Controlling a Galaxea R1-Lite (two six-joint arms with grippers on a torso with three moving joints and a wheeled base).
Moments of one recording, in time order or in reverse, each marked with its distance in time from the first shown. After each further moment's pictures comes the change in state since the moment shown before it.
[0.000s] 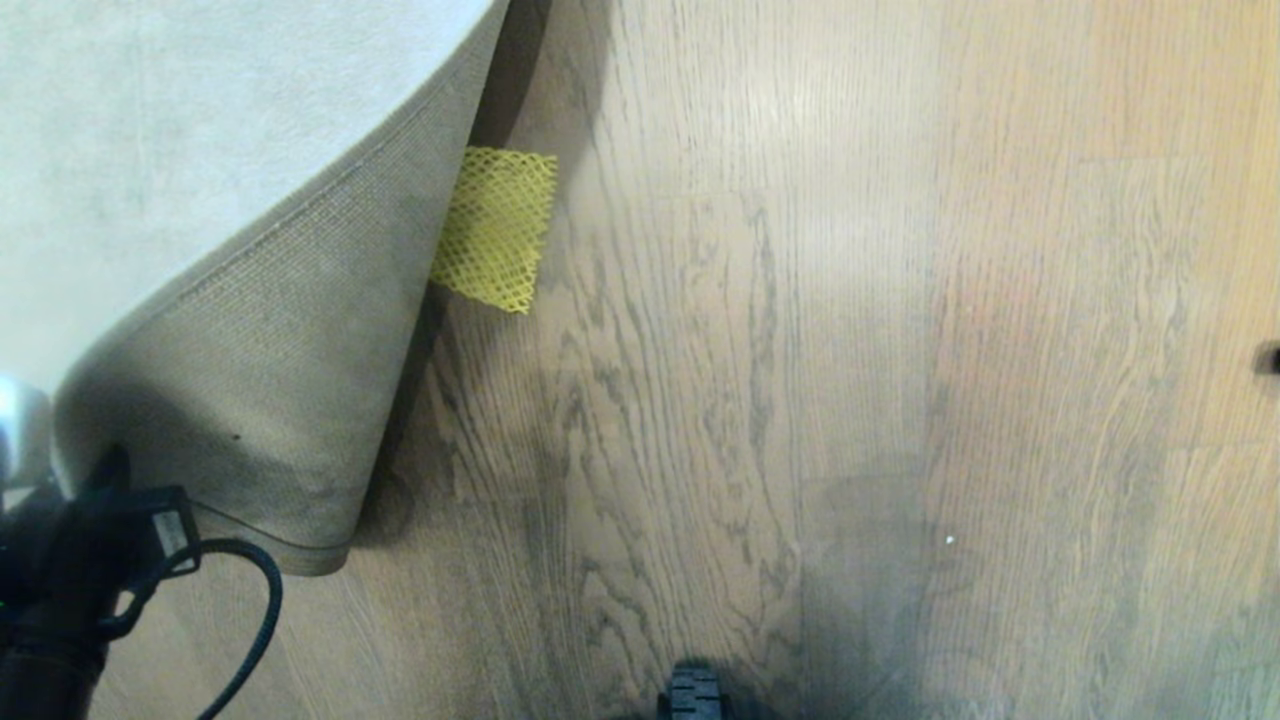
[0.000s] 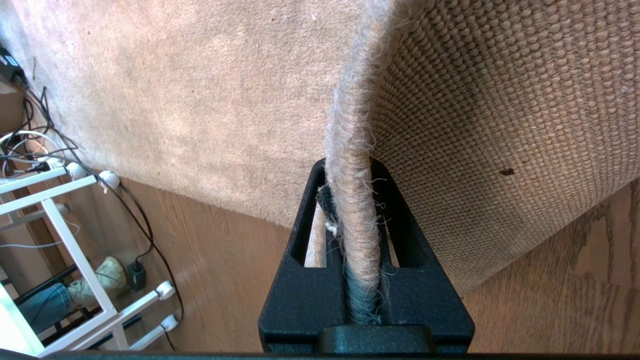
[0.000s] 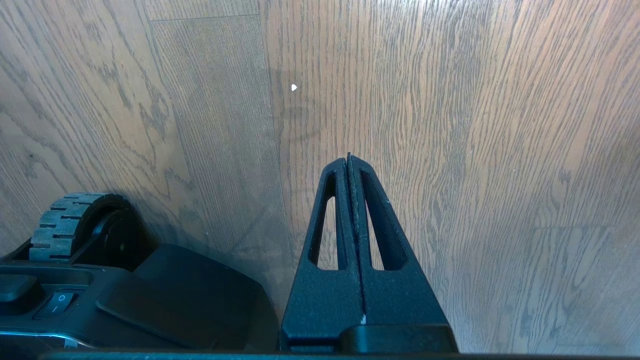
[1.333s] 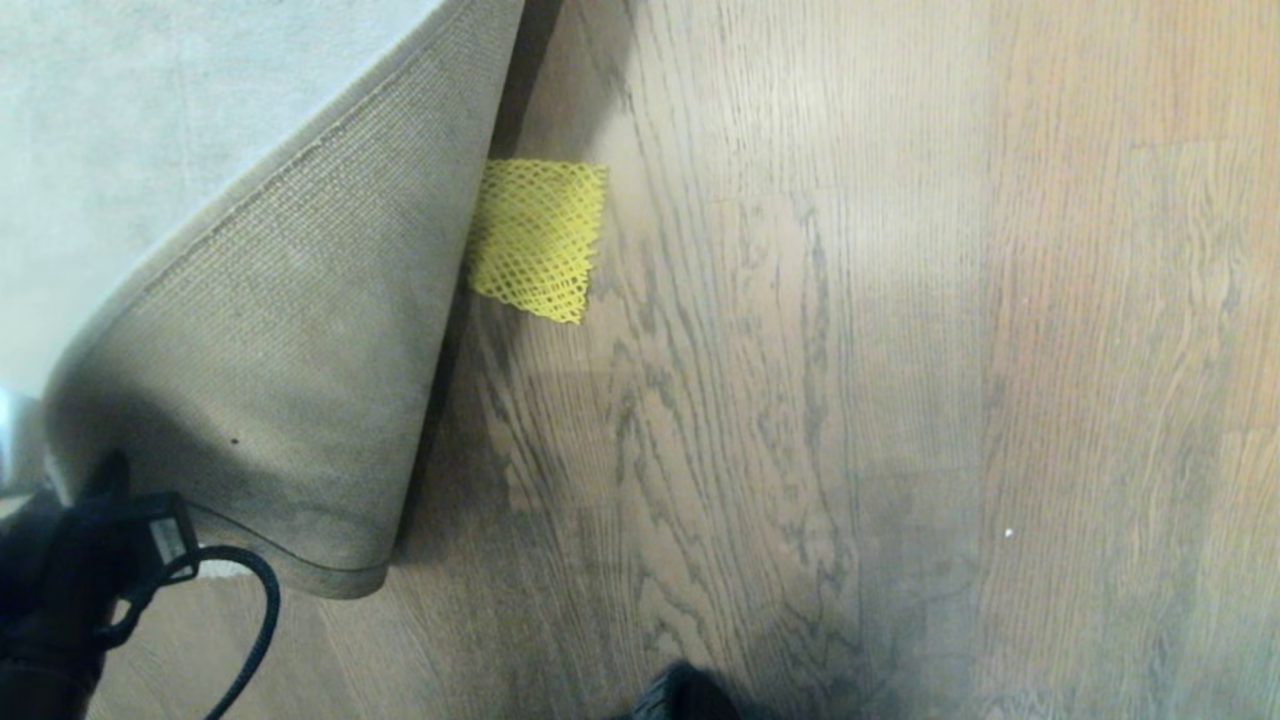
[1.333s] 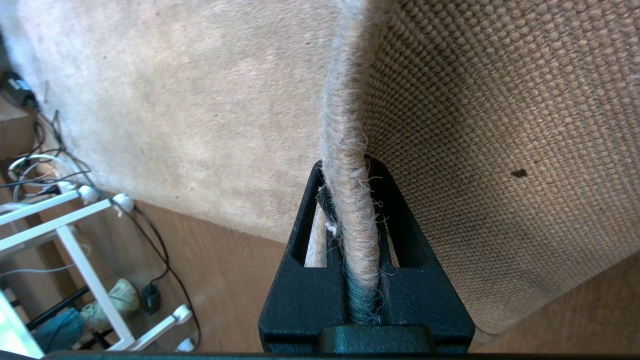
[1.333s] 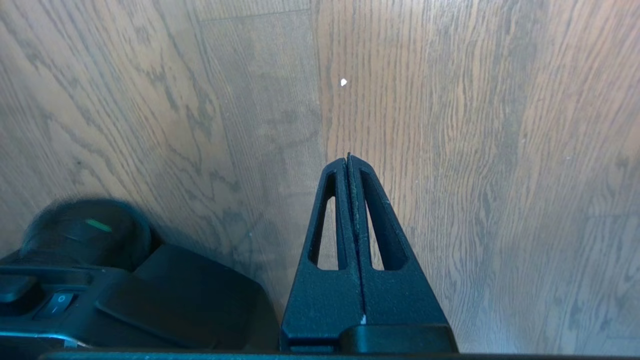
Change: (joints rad) left arm 0.000 -0.006 0.014 -0.004 0.000 -0.013; right arm 0.001 0.000 0.000 0.000 0.000 0.000
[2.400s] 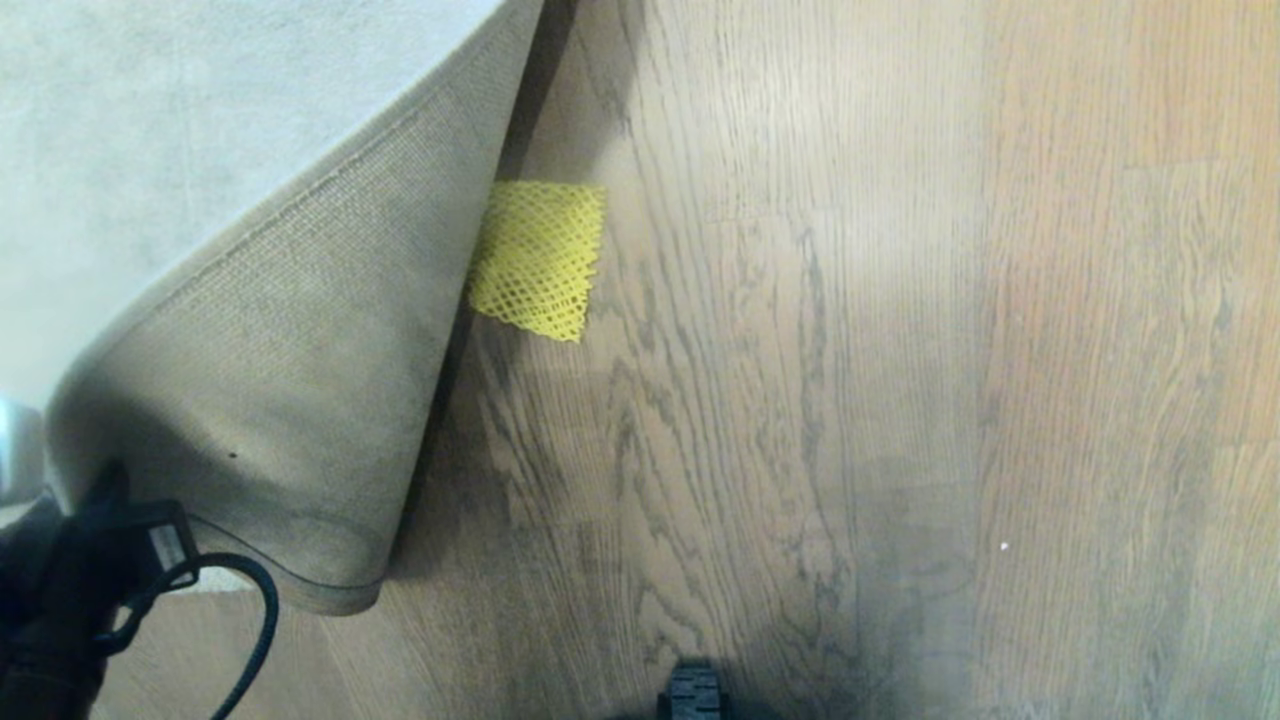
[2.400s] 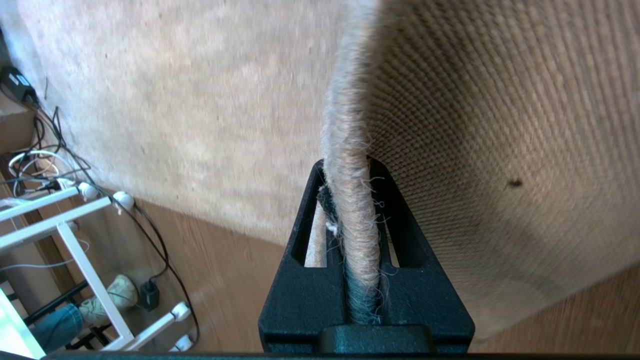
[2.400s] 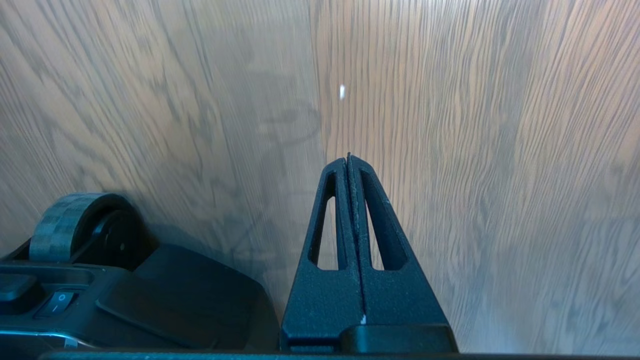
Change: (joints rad) left arm 0.002 0.000 0.008 0.011 0.005 -0.034; right arm -0.001 0.000 0.001 -0.001 0.000 0.000
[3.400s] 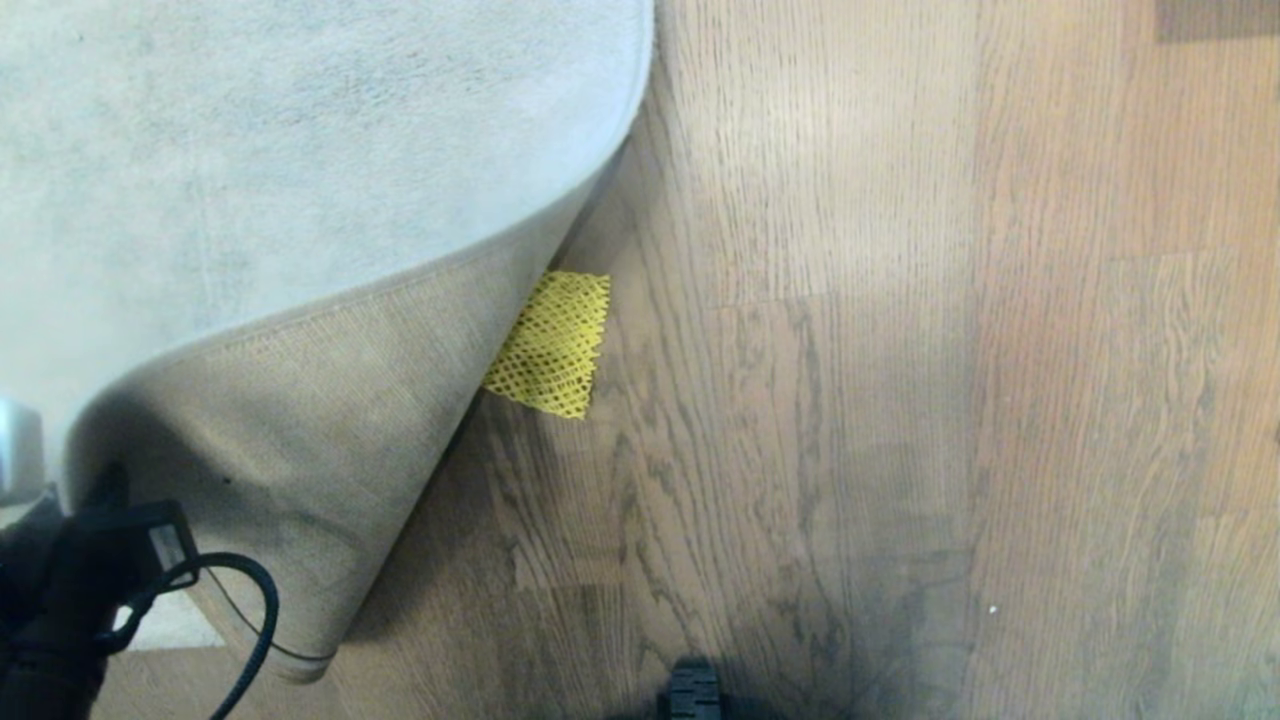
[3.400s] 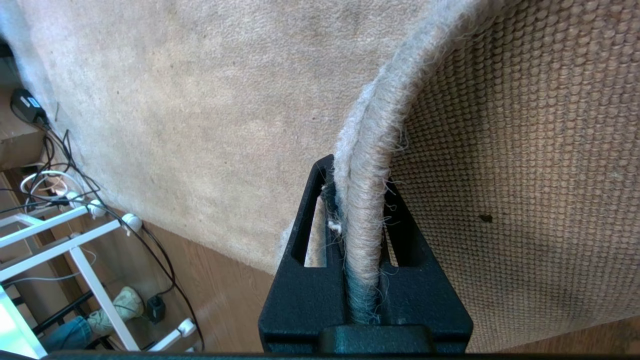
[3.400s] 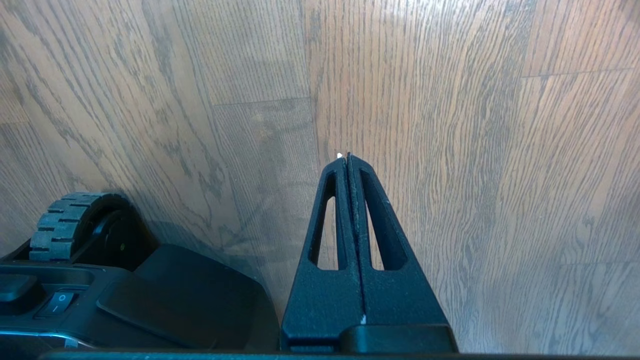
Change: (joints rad) left arm 0.000 0.000 -0.001 -0.007 0.000 0.000; right arm 0.000 0.000 0.000 0.001 0.000 0.000
